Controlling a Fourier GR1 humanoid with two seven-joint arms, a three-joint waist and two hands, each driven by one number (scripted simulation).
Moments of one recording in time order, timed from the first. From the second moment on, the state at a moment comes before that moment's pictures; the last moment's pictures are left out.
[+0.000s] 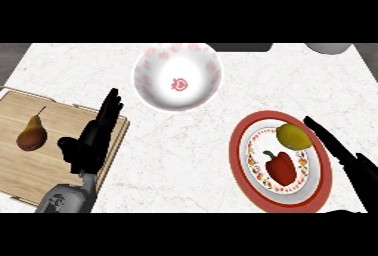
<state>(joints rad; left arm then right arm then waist) -0.15 0.22 -0.23 -1.52 0.12 0.24 0.05 0.07 -0.68 0.27 -2.11 0.11 -0.04 0.48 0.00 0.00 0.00</state>
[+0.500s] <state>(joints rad) -0.13 0.19 -0.19 -1.57 0.08 0.20 0.08 0.13 -0.58 0.21 -2.00 0.12 0.09 0.35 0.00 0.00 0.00</state>
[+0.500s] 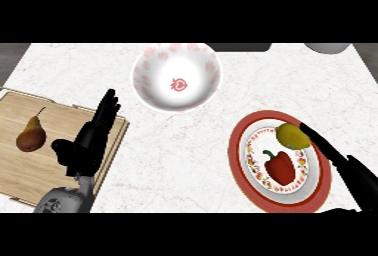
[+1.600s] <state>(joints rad) -0.16 0.12 -0.11 -1.51 0.01 0.14 0.07 0.18 -0.33 0.11 -1.89 0.13 0.24 0.20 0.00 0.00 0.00</state>
